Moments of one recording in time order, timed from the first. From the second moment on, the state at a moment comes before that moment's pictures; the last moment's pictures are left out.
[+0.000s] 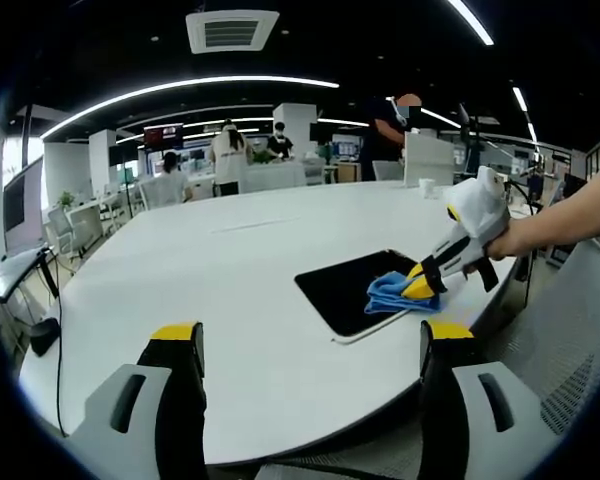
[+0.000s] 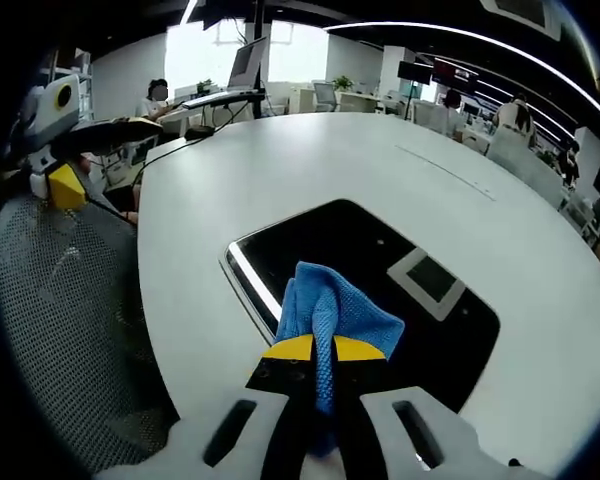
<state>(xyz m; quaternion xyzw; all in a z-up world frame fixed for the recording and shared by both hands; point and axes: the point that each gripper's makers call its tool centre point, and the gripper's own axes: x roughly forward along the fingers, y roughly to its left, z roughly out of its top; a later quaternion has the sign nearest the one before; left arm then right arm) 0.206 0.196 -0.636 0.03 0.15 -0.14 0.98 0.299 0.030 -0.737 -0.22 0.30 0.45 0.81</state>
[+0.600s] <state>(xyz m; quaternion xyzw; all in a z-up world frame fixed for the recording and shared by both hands) 0.207 0.196 -0.636 0.03 0.15 -0.14 0.98 0.309 0.032 -0.738 -0.22 0.30 0.45 0.81</state>
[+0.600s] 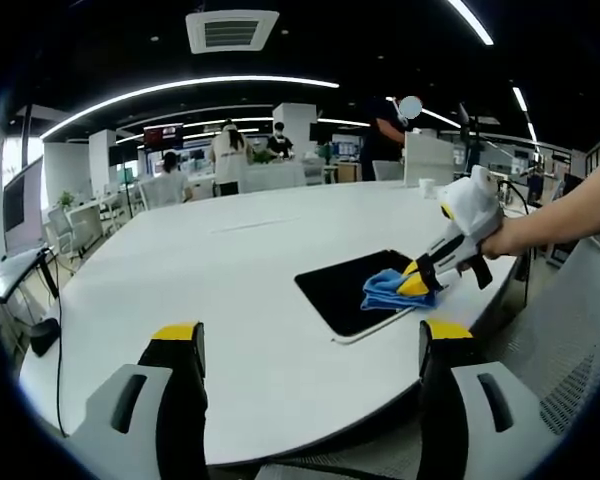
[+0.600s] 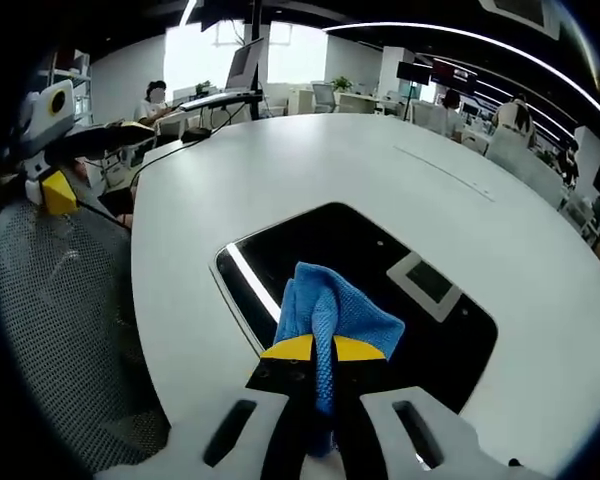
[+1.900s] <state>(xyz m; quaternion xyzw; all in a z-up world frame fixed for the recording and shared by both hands) 0.207 0.196 -0.636 0.03 0.15 -0.14 0.98 0.372 0.043 -0.736 -0.24 0.31 0.41 0.82</state>
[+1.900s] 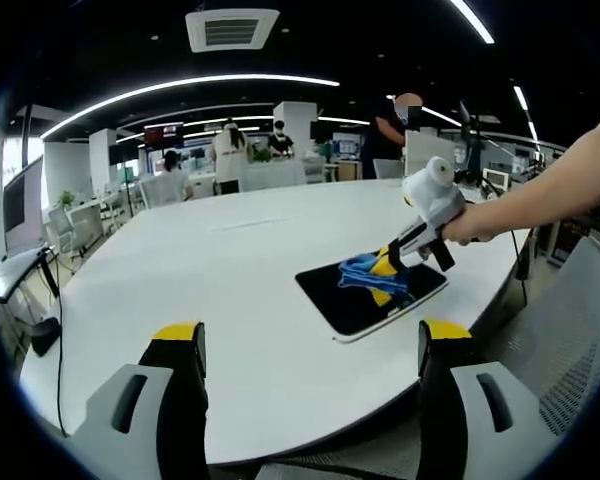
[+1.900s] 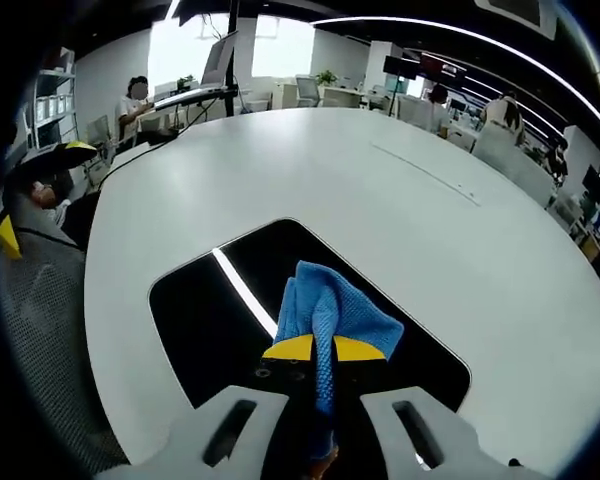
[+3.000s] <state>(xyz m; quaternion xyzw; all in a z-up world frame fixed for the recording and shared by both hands) 0.207 0.193 -0.642 0.03 0.16 -0.14 0.98 0.417 0.043 -0.737 -0.26 0.32 0.38 0.83</state>
